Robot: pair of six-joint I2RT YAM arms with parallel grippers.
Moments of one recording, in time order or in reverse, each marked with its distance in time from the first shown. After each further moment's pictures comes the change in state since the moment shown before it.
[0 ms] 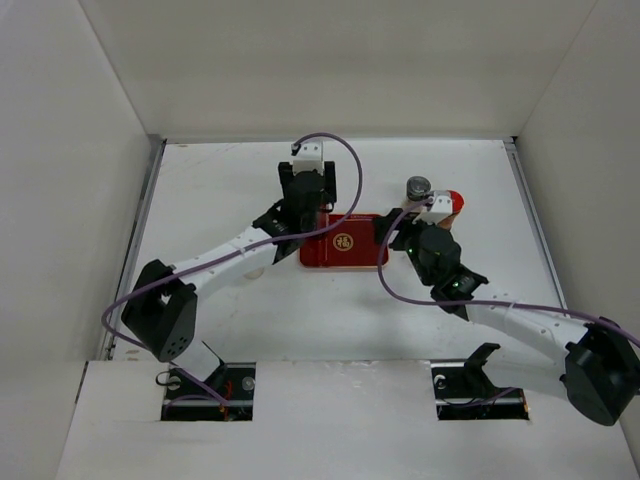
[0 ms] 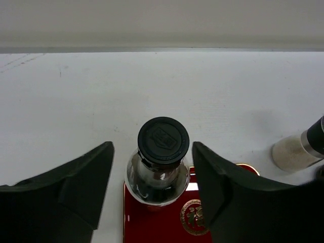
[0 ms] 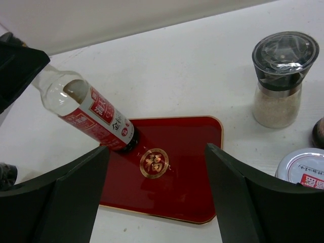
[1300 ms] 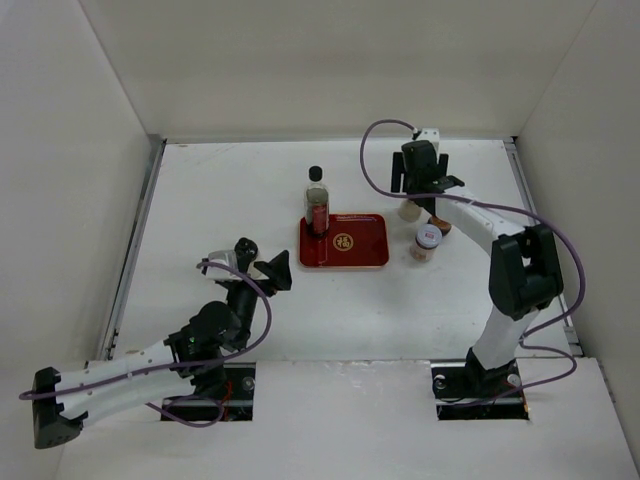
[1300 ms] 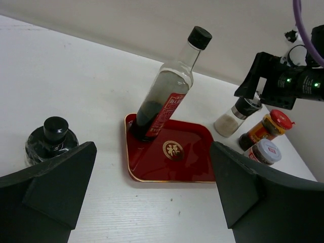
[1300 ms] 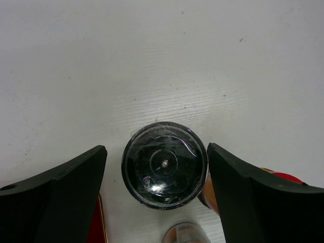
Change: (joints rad) left arm -0.428 -1.105 -0.852 0.134 -0.364 -0.085; right arm -0.344 0.667 0.781 -0.623 0.034 -0.213
